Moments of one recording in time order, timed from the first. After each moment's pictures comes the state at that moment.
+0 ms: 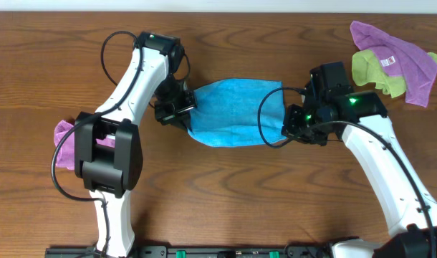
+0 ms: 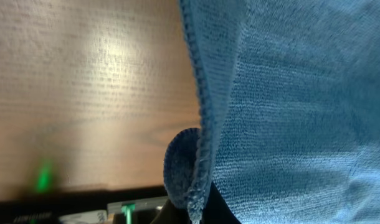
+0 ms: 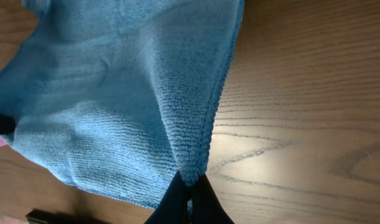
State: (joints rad) left arm -0.27 2.13 1.82 -1.56 0.41 -0.41; right arm 0.20 1.49 1.23 -1.05 -0.31 0.50
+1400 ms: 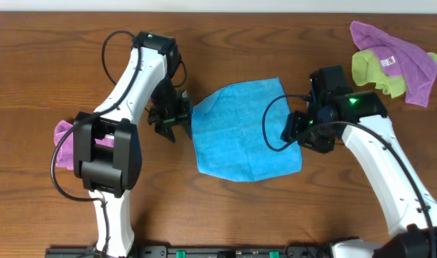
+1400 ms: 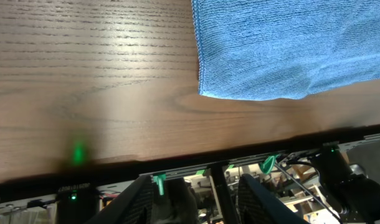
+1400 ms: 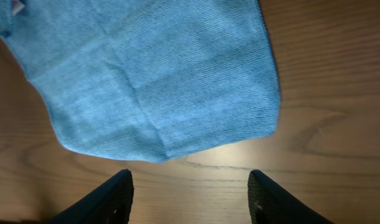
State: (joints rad) left arm -0.26 2.13 1.82 -1.69 0.39 -0.25; right arm 0.20 1.49 1.23 -1.14 -0.19 0.48
